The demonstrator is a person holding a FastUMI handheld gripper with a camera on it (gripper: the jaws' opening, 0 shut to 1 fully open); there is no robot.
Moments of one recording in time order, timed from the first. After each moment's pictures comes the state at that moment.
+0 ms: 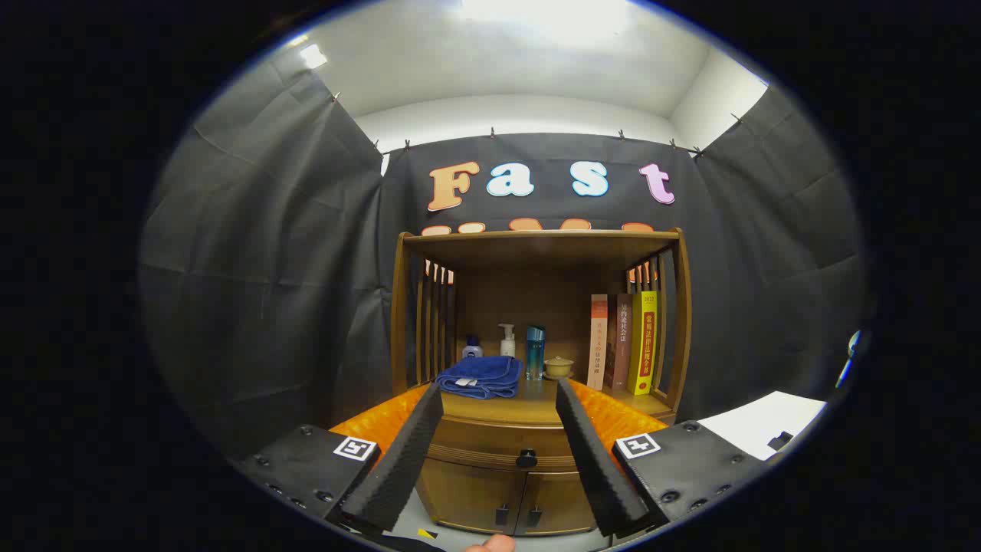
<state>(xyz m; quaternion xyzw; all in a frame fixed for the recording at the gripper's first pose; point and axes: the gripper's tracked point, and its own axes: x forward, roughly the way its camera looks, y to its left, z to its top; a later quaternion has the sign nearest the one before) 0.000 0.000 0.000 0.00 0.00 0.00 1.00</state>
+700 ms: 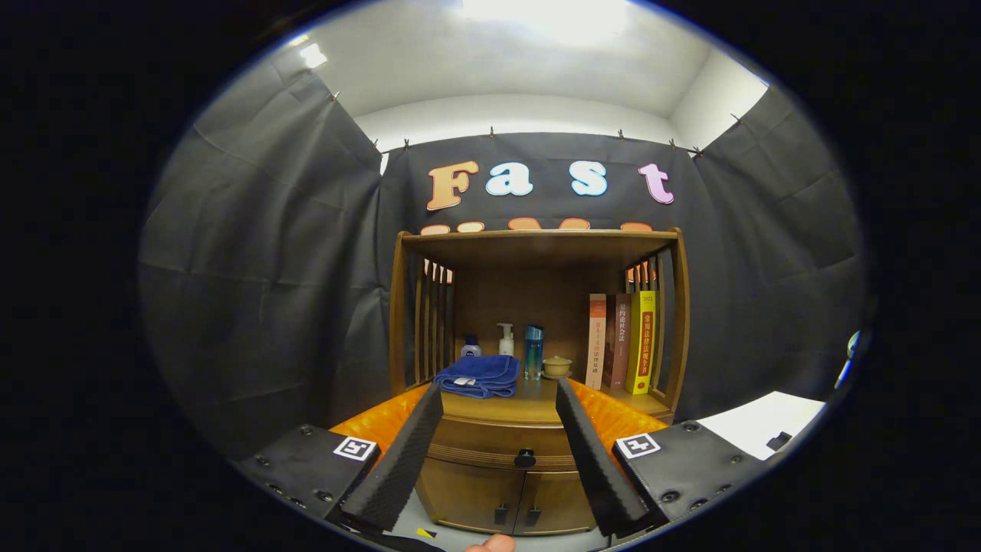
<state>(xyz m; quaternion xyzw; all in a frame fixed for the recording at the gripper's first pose) -0.001 -0.002 0.001 0.00 0.00 0.00 1.00</state>
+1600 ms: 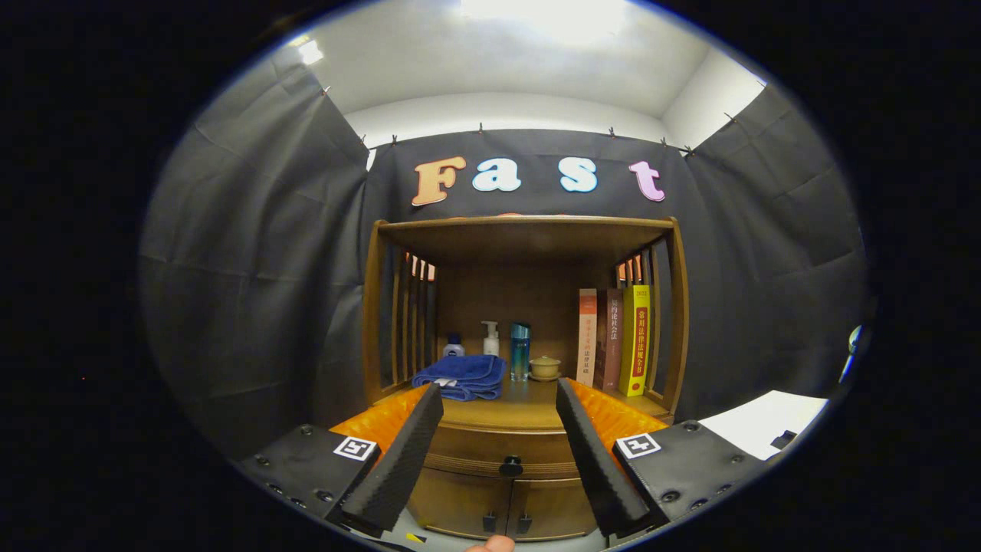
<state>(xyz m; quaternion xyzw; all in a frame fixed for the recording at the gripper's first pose) 0.049 -0.034 -0.041 -0.01 -0.02 -0.03 1.00</state>
